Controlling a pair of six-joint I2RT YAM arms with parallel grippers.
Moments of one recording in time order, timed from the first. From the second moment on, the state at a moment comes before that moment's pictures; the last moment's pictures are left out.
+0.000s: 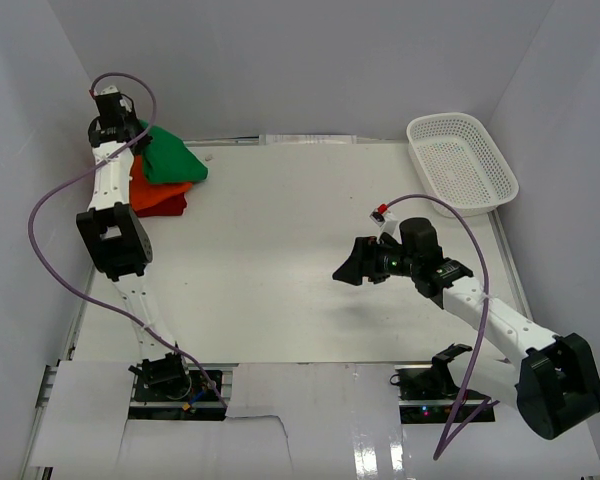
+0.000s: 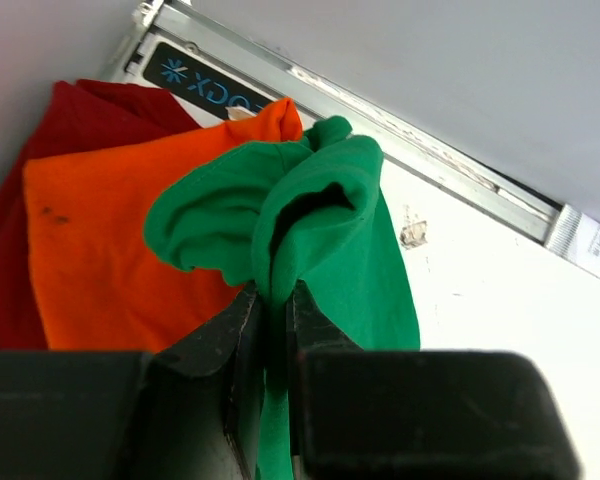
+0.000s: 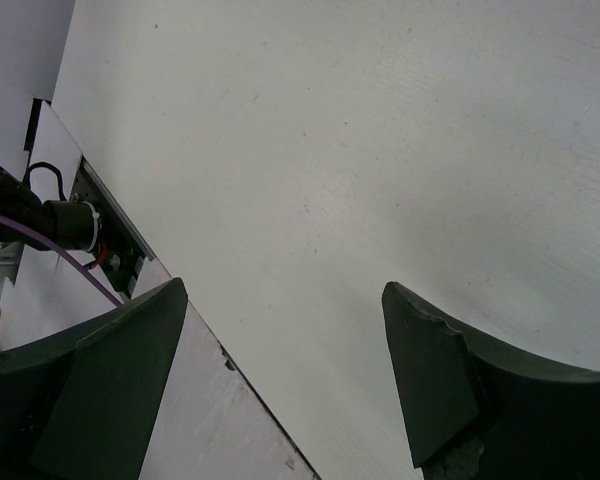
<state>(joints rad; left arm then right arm) 0.23 2.23 2.18 -0.52 -0.02 -0.30 0.48 1.07 0.60 -0.11 -0.57 0.45</state>
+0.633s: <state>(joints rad) 0.27 2.21 2.00 -0.52 -0.28 -0.30 0.48 1.09 0.59 -0.09 -0.60 0.45</state>
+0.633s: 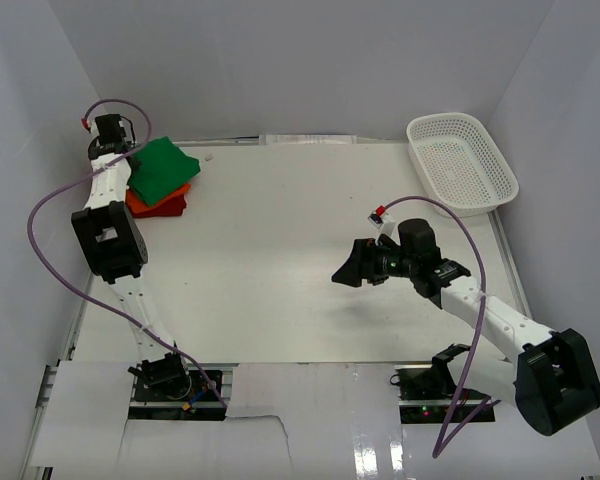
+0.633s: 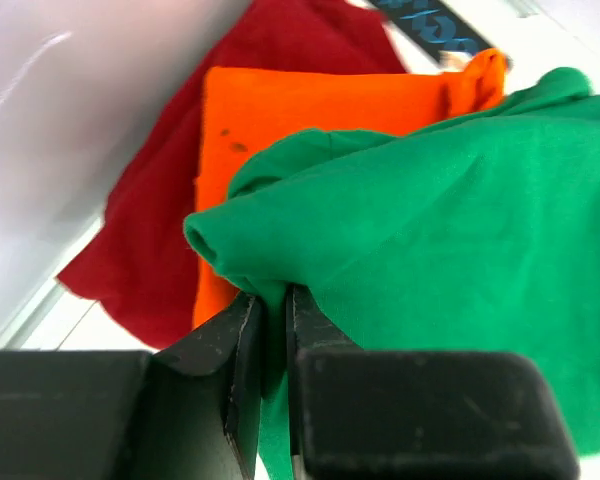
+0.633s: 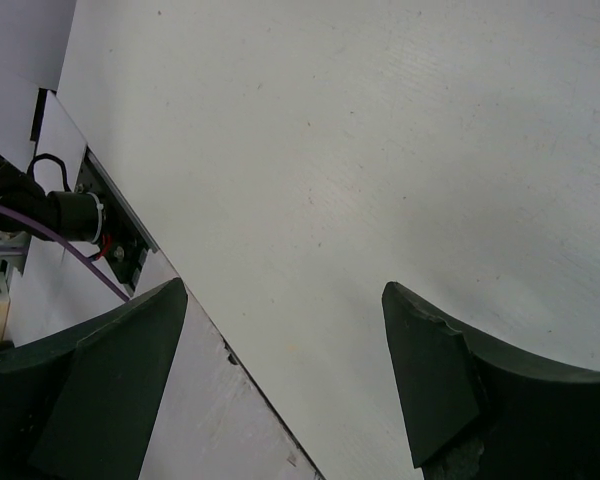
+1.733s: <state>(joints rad) 0.14 1.54 1.63 -0.48 -0.37 -0.29 0.49 1.20 0.64 -0.09 -0.62 0.41</state>
